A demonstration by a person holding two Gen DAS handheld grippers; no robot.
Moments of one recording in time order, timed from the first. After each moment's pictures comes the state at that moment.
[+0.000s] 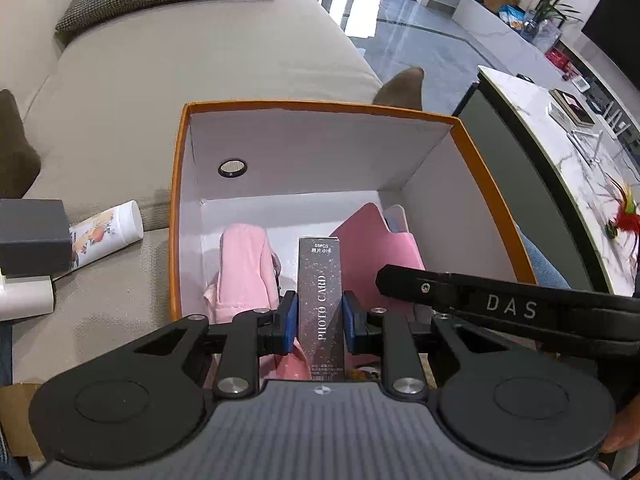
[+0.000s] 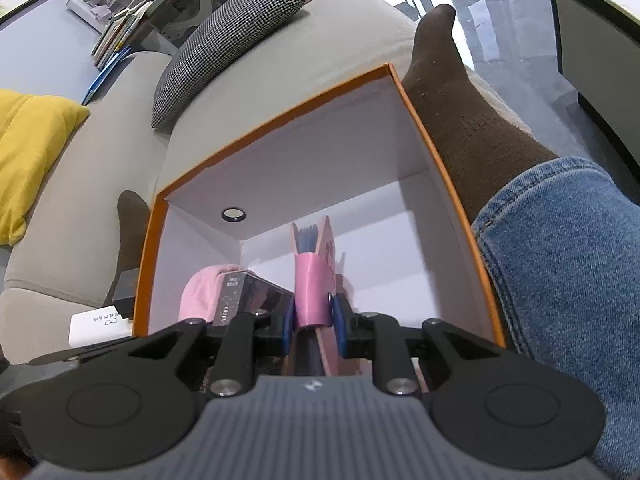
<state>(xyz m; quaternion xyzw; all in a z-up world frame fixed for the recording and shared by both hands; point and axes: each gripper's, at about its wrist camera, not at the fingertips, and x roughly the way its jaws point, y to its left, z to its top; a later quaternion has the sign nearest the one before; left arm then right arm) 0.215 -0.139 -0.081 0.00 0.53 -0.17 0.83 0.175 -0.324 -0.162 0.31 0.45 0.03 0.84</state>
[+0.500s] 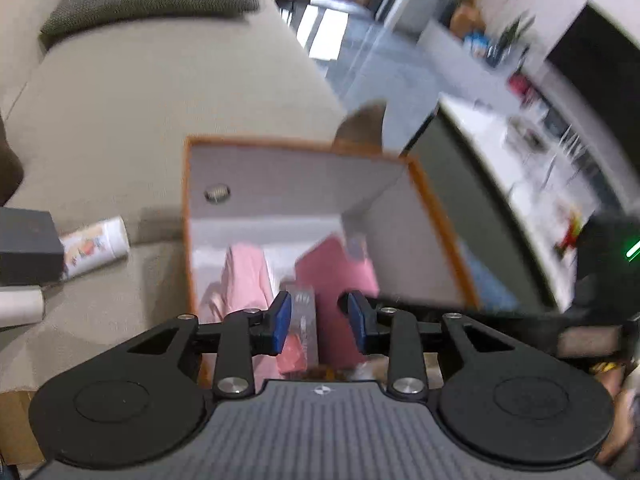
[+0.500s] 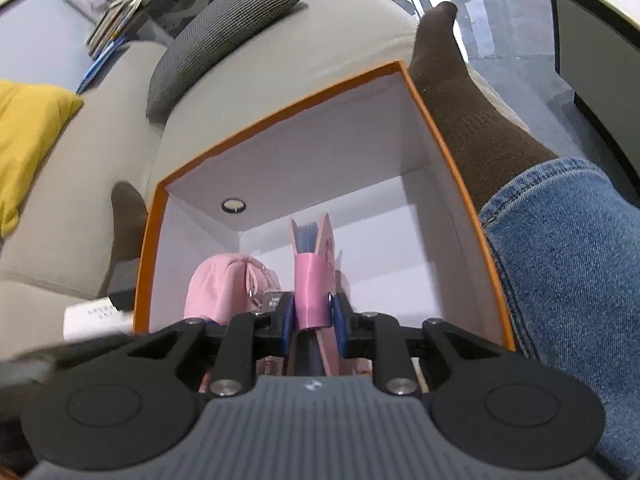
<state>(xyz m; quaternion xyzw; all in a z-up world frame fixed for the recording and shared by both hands) 0.212 -0.108 -0.044 -0.07 0.49 -0.23 0.84 0.178 -0.314 -0.157 0.29 0.47 0.03 0.84</state>
